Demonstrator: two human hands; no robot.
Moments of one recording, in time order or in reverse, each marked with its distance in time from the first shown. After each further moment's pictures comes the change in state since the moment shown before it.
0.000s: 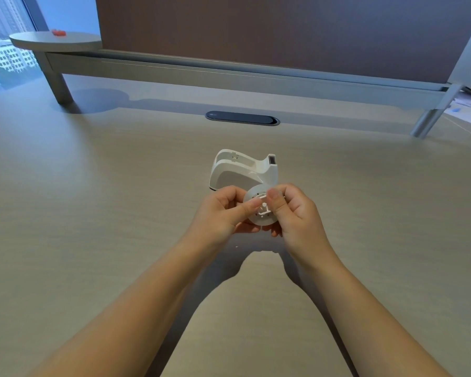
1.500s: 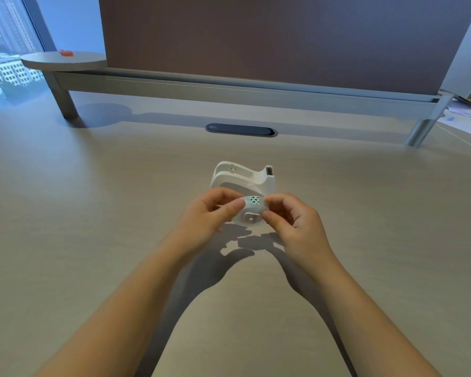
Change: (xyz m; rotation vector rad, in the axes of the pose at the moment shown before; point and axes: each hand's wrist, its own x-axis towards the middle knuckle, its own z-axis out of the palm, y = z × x) left_hand 0.000 0.014 -0.019 0.357 0.039 0.080; right_hand -0.002 -0.007 -0.007 -0.123 -0.037 -0.050
